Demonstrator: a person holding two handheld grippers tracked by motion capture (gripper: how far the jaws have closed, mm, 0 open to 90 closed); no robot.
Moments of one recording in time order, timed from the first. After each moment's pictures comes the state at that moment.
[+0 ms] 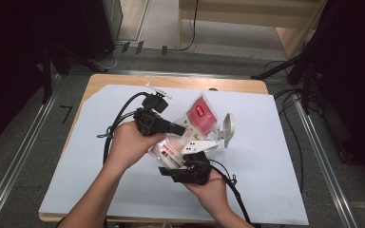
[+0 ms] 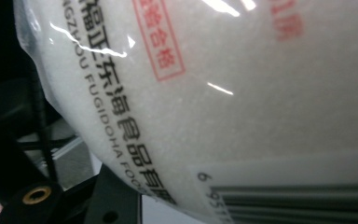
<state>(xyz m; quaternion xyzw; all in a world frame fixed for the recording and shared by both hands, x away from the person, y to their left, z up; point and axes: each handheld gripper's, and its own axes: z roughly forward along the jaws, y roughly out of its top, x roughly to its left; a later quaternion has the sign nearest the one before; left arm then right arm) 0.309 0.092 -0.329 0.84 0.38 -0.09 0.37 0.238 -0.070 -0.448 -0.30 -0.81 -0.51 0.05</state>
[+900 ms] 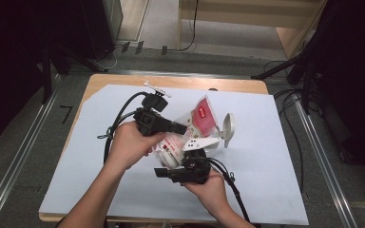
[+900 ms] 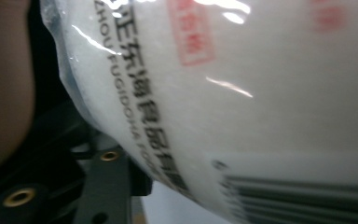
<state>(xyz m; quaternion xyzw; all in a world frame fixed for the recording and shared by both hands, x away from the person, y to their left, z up) 0.308 0.090 -0.327 0.82 0.40 -0.09 0.39 0.240 -0.069 -0.442 -0.29 -0.79 -0.53 0.11</state>
